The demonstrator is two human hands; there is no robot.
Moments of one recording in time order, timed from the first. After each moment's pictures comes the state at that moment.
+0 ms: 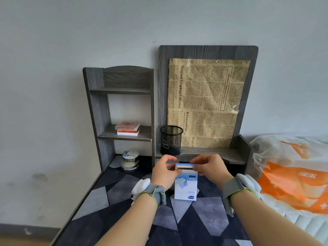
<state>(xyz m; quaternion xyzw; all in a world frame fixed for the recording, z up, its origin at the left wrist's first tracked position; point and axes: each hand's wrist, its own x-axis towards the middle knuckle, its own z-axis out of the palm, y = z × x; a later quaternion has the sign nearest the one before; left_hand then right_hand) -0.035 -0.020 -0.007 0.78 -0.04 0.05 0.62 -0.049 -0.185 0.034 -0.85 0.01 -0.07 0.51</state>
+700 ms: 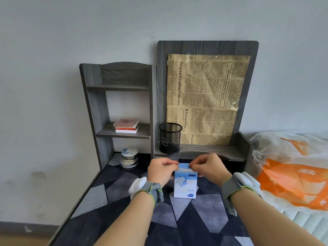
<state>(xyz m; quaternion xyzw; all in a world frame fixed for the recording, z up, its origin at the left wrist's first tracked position) -0.036 -0.018 -0.005 0.76 0.03 0.06 0.64 -0.050 -0.187 0.029 -0.89 -0.01 -0.05 0.45</state>
